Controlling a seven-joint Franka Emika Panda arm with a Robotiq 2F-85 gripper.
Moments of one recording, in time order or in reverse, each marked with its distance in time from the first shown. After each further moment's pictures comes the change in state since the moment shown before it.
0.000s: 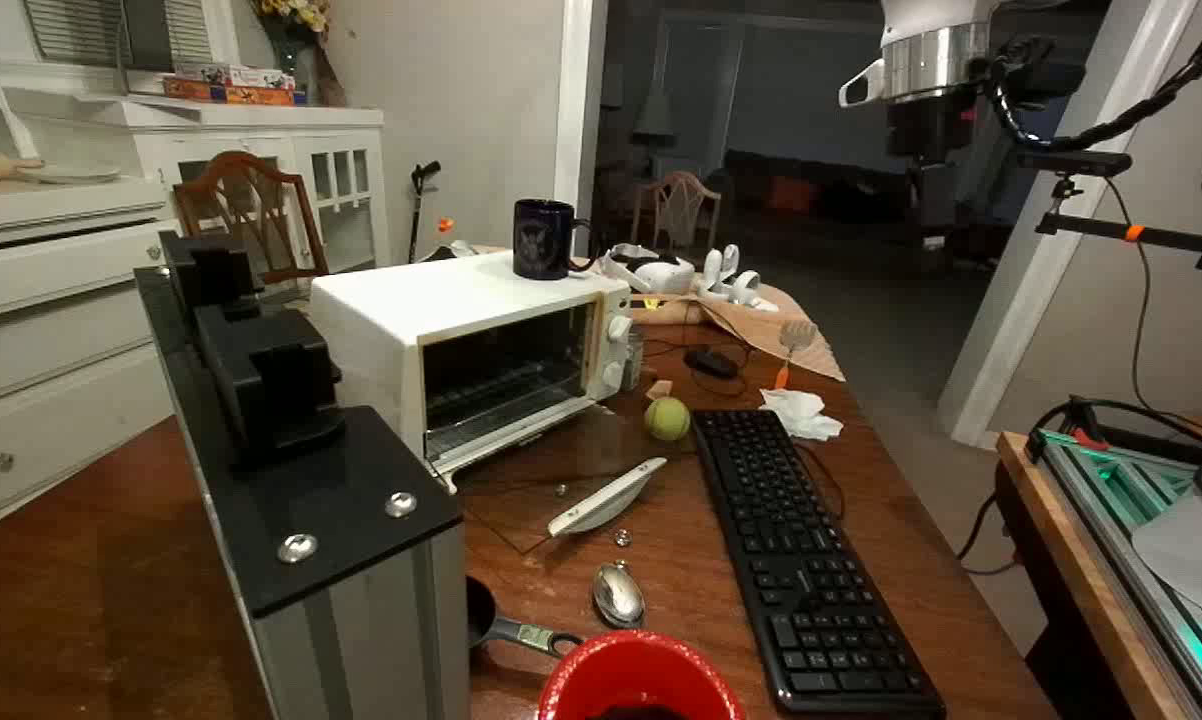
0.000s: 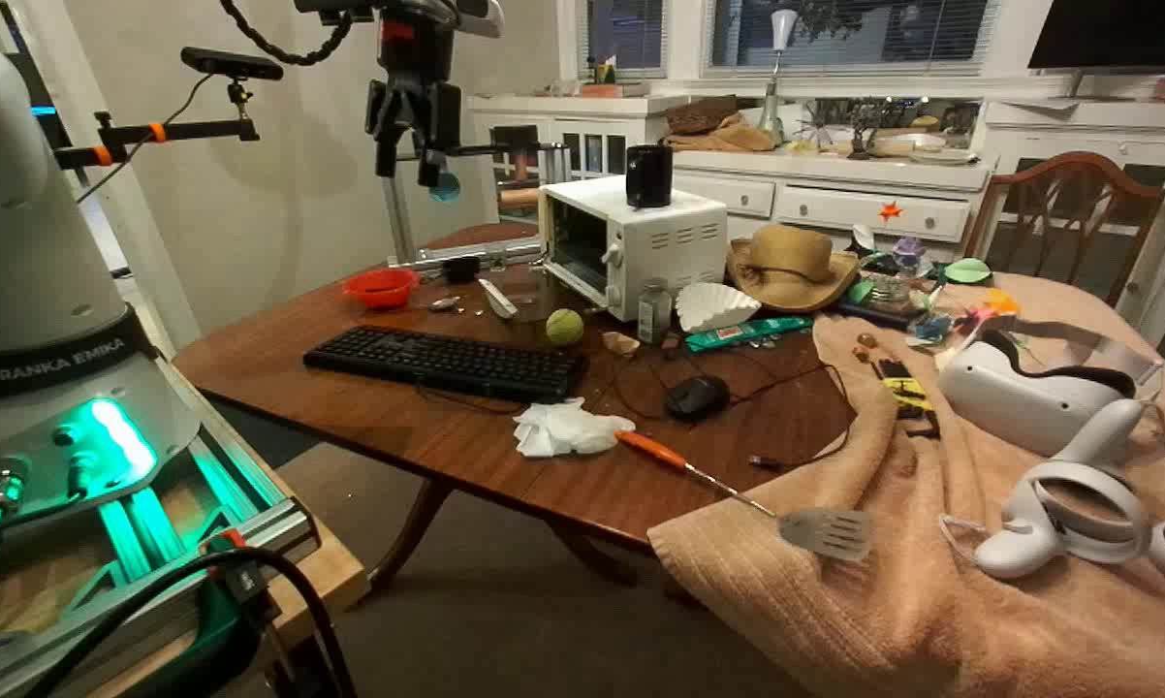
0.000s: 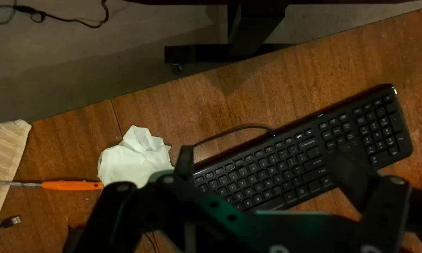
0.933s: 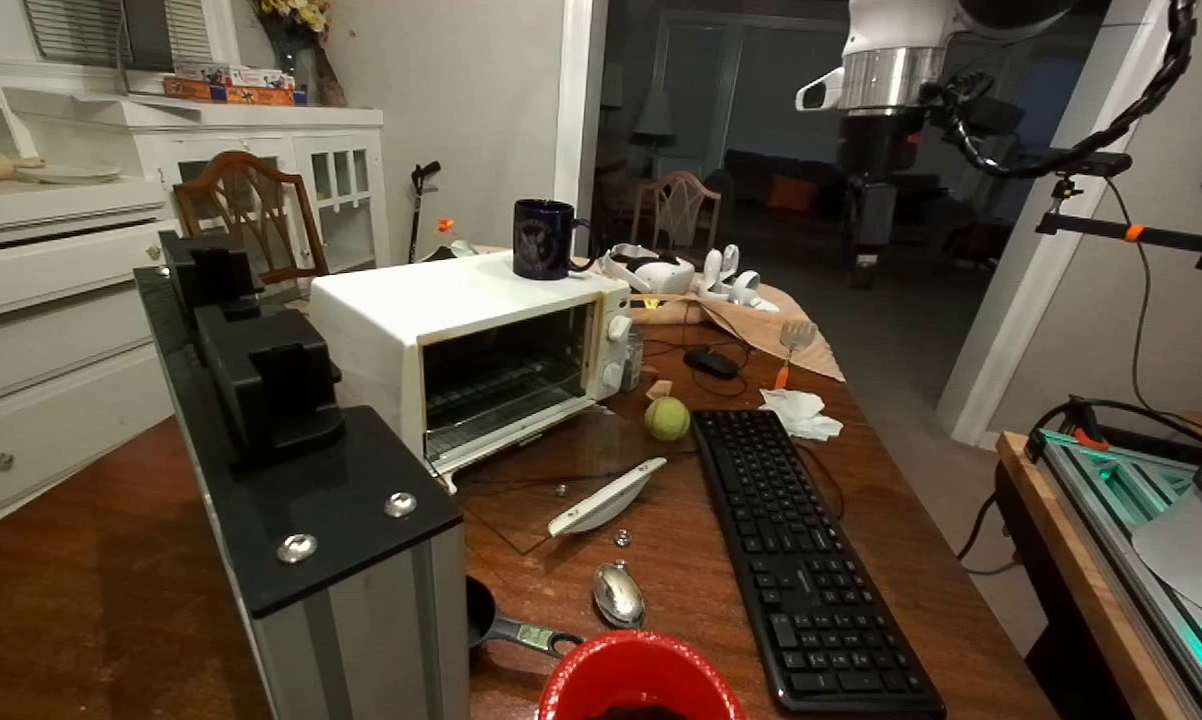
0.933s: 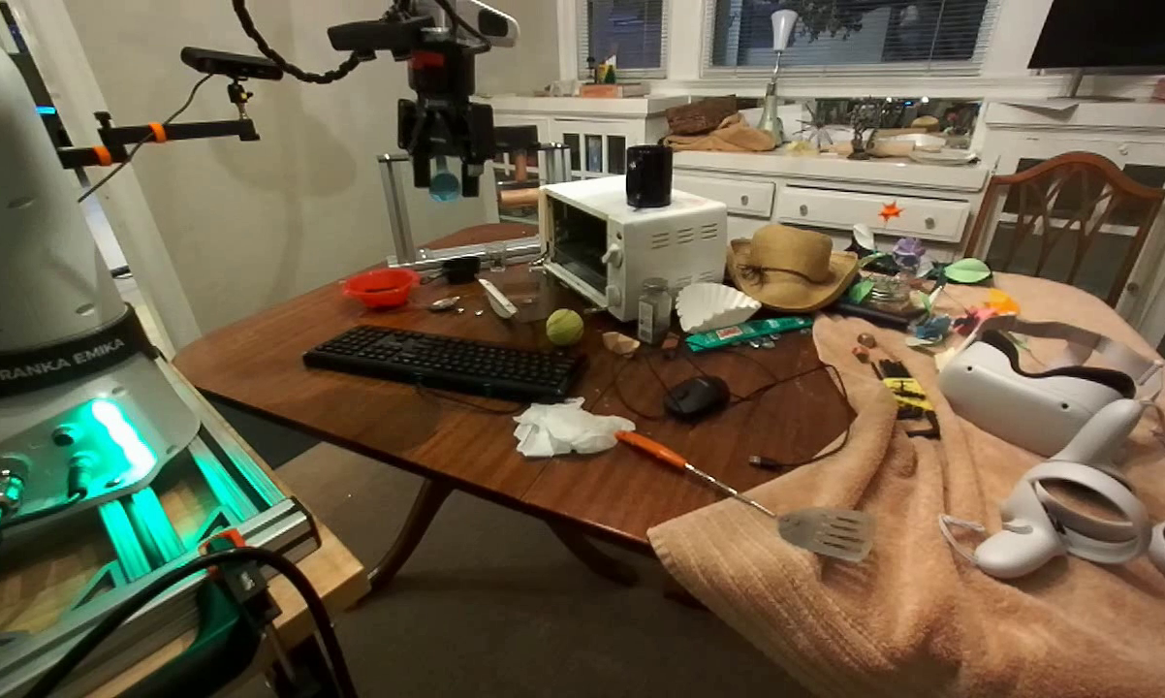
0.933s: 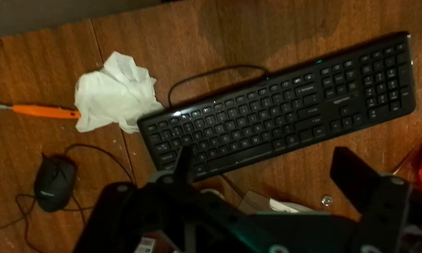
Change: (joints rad) arm 0.051 0.103 0.007 0.008 0.049 0.250 -0.064
